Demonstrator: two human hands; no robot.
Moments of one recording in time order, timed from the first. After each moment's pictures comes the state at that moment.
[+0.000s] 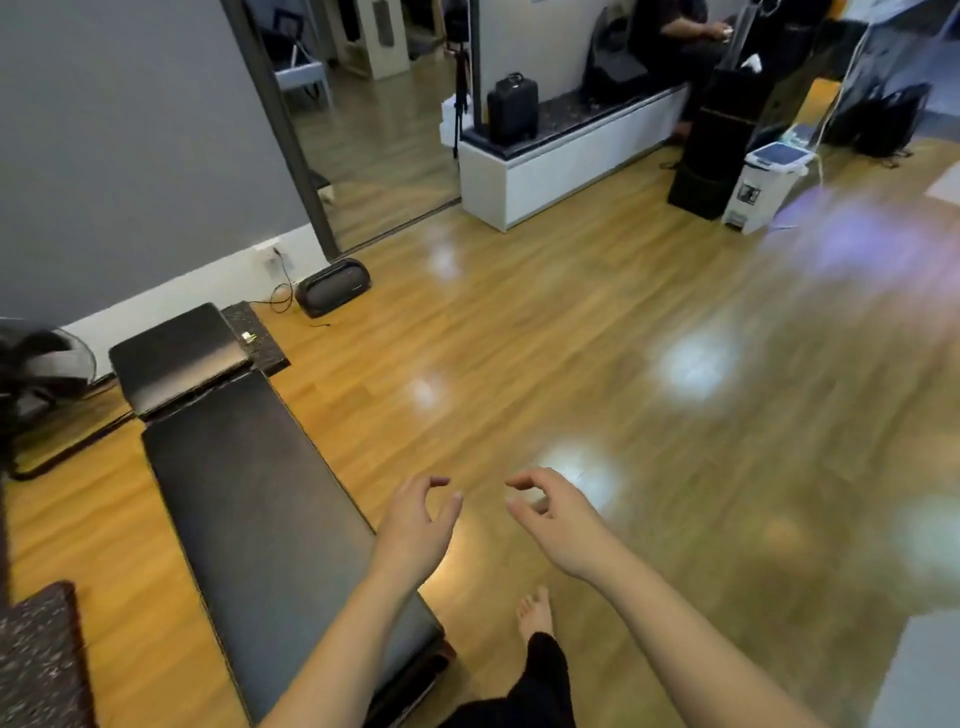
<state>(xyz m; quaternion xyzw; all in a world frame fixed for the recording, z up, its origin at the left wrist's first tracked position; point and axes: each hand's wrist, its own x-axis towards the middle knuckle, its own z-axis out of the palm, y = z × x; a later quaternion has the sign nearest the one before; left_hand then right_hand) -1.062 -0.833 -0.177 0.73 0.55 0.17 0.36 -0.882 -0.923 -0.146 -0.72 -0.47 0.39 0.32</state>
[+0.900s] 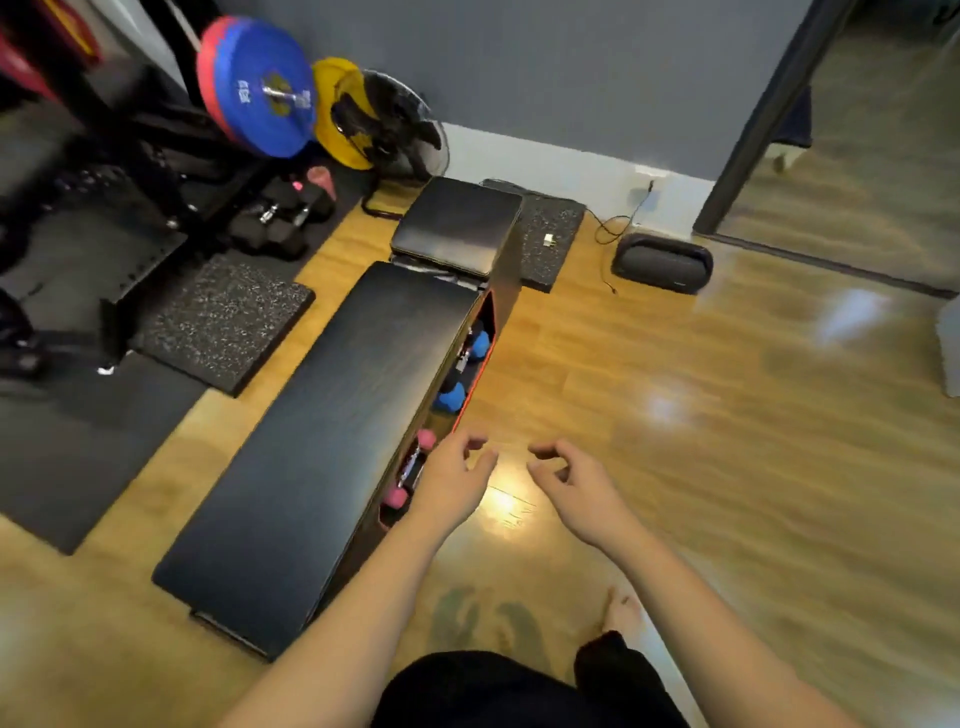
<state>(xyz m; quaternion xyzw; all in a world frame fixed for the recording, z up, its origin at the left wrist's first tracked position) -0.941 -0.518 -0.230 0.30 0.82 0.35 0.33 -0.790 -0.423 -0.212 -0.42 -0.75 0.51 0.07</state>
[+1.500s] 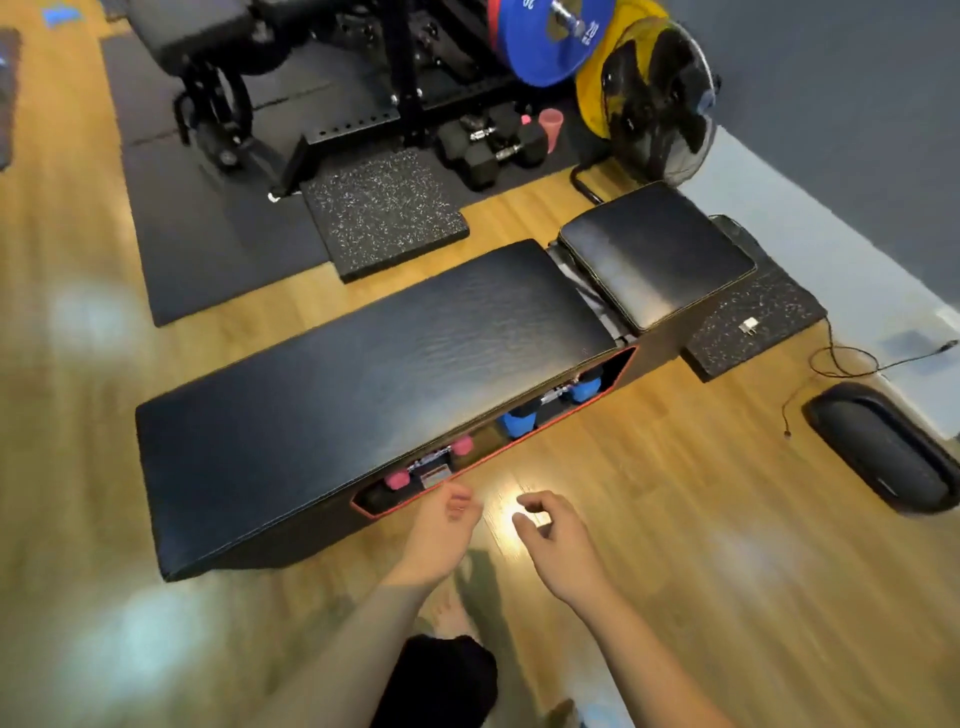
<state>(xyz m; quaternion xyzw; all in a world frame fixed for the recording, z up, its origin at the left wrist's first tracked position) -0.977 -0.424 -0.392 -0.13 0.80 0.49 0.30 -0.920 -0.268 -0.376 -0.22 -0.82 0.51 -0.15</state>
